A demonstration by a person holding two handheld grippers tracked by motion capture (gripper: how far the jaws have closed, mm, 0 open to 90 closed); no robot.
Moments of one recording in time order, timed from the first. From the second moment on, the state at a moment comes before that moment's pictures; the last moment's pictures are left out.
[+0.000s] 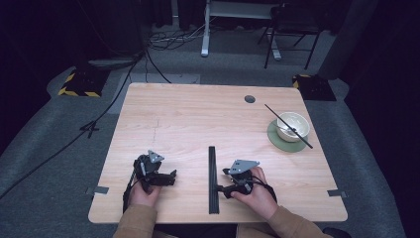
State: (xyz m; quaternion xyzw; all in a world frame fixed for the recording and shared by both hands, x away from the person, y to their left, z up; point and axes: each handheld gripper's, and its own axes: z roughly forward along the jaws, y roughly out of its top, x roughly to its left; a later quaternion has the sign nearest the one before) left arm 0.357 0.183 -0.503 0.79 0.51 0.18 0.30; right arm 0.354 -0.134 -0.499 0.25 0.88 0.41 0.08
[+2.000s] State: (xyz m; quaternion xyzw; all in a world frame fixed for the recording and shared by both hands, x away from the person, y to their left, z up) left arm 0.357 0.183 -0.503 0.79 0.51 0.18 0.30; right arm 0.394 -0.198 -0.491 0.32 0.87 0.36 0.11
